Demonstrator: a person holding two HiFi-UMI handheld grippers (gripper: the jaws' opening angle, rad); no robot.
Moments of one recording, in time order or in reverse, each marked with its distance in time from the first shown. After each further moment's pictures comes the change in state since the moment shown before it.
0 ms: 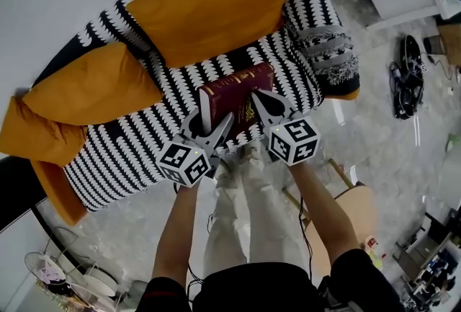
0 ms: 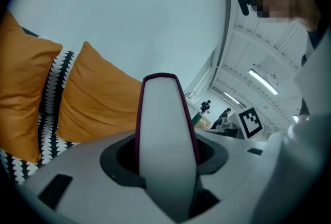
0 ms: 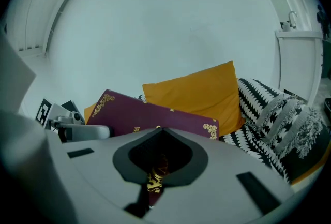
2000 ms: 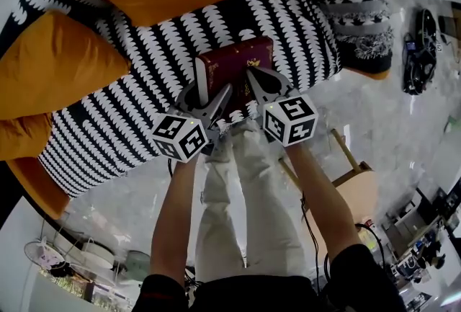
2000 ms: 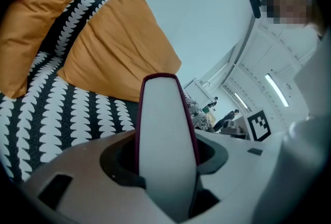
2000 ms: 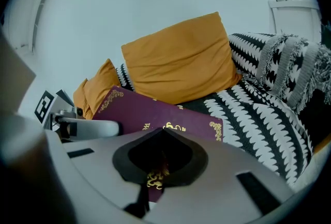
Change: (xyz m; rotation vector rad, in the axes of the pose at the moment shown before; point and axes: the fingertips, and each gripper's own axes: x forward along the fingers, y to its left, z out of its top) left arm 0.063 0.093 -0.157 -0.191 0.140 0.051; right arm 0.069 -0.068 -0.166 0.070 0.187 -0.040
